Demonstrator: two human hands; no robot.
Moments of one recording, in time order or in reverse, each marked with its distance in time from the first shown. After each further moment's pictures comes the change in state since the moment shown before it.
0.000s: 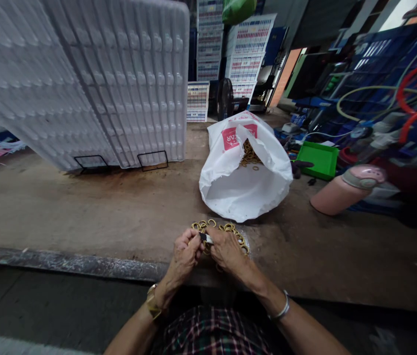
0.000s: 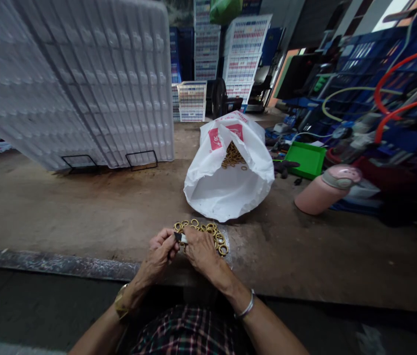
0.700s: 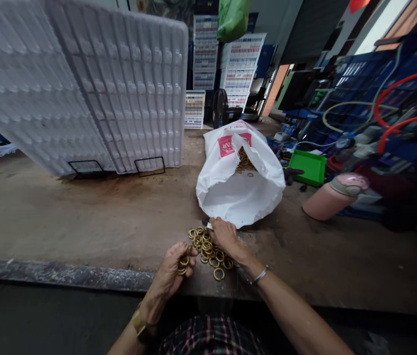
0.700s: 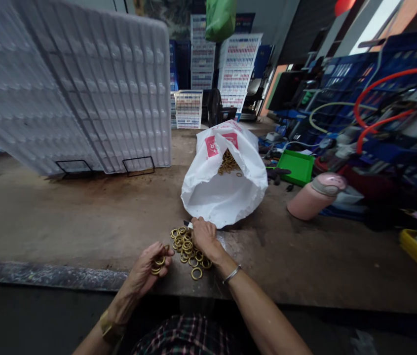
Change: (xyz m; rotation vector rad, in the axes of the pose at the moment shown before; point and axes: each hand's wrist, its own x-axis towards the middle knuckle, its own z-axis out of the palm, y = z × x) left_hand -0.008 -0.001 -0.020 -0.380 -0.094 -0.136; right_hand 0.045 0.032 0.008 -0.227 -0.047 0.198
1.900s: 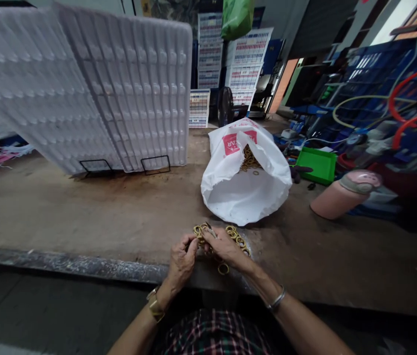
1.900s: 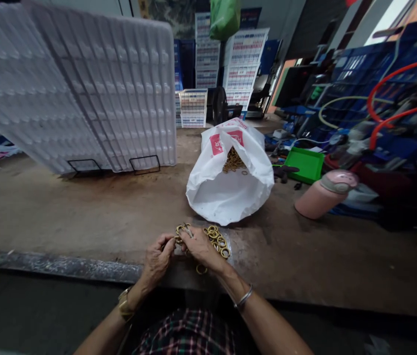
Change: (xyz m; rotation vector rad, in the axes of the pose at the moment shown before) left_hand 0.013 -0.017 -0.006 0.741 0.187 0.530; right_hand -0.034 -0.027 -0.013 1.114 -0.155 -0.075
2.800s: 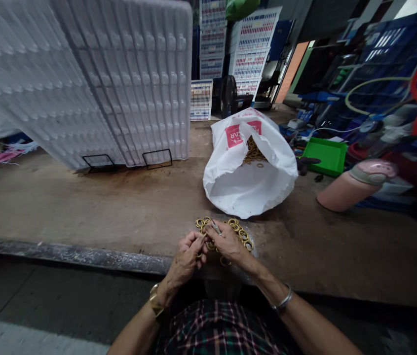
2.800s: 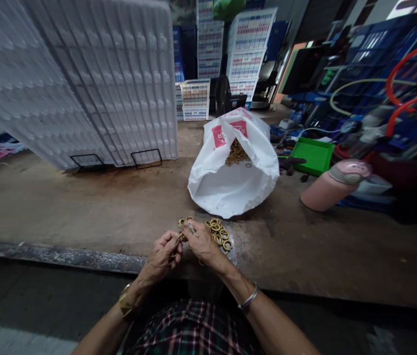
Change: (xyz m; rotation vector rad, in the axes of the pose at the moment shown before) left_hand -0.014 0.024 0.000 -0.415 -0.264 -0.385; right_hand -0.009 0.000 0.003 -0.050 0.106 -0.154
